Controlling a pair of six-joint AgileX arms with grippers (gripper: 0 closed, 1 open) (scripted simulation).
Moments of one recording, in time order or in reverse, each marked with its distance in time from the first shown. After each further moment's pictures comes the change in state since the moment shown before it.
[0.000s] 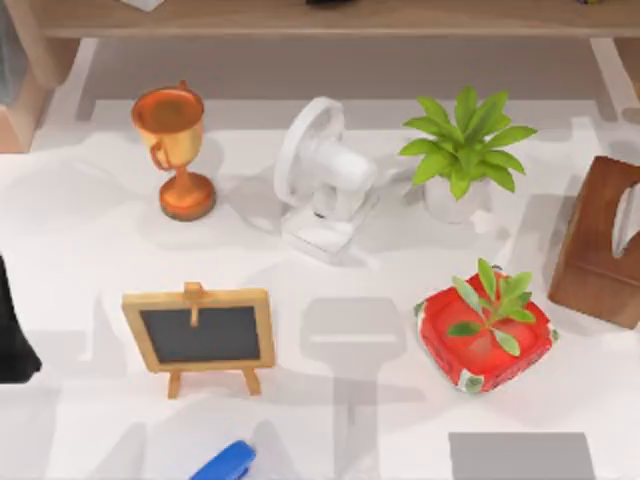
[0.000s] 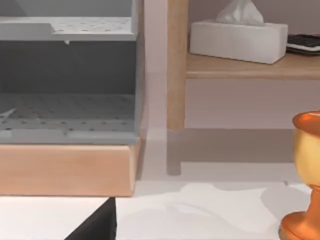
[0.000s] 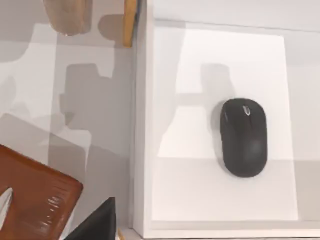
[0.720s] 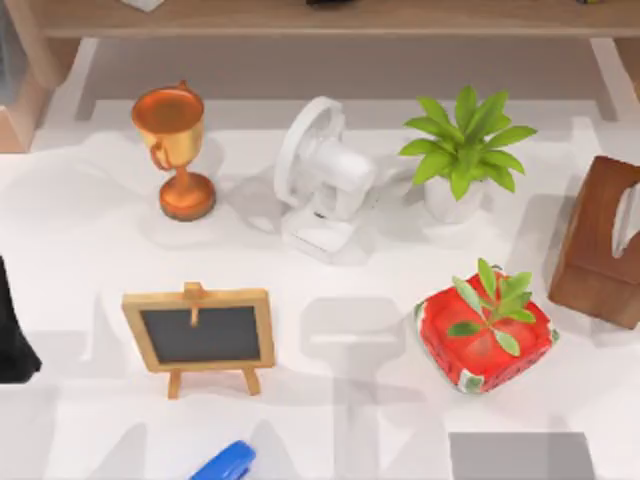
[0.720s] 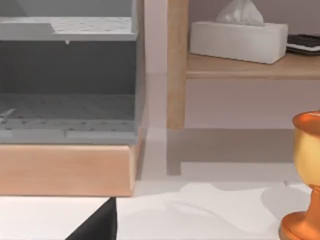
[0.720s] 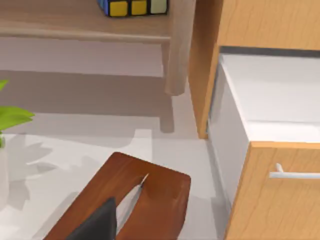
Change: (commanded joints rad) left arm 0.000 0.000 0.000 0.000 0.000 0.000; right arm 0.188 -1.284 -1.234 0.657 0.016 0.203
